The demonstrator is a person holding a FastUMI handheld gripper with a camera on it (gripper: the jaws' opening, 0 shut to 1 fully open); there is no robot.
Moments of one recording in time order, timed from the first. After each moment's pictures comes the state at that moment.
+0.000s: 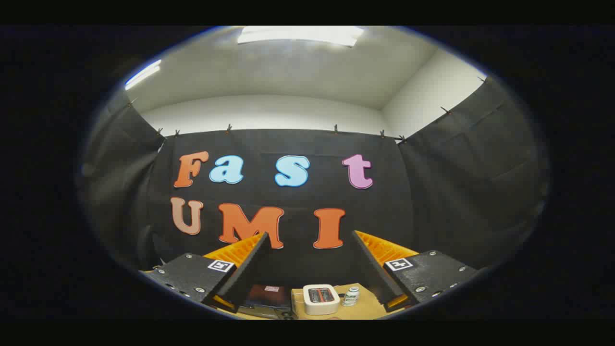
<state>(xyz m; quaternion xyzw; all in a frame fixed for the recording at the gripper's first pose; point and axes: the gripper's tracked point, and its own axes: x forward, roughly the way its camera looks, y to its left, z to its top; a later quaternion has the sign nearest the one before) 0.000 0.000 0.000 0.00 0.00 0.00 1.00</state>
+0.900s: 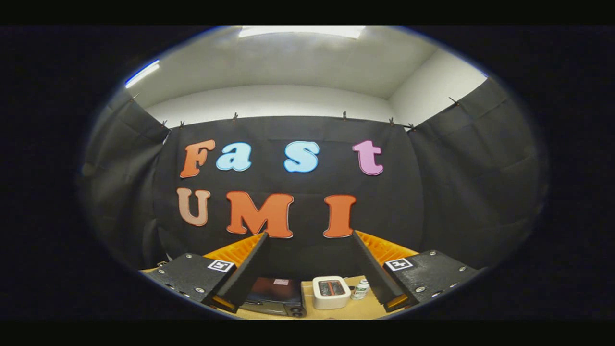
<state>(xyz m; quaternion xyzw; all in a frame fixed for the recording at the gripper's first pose) 0.009 0.037 -0.047 0.01 0.05 0.02 1.00</state>
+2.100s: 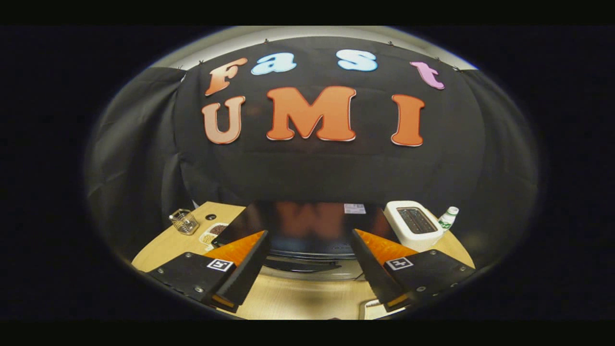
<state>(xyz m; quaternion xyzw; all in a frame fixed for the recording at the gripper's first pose) -0.008 0.213 -0.339 -0.01 0.34 0.12 0.93</state>
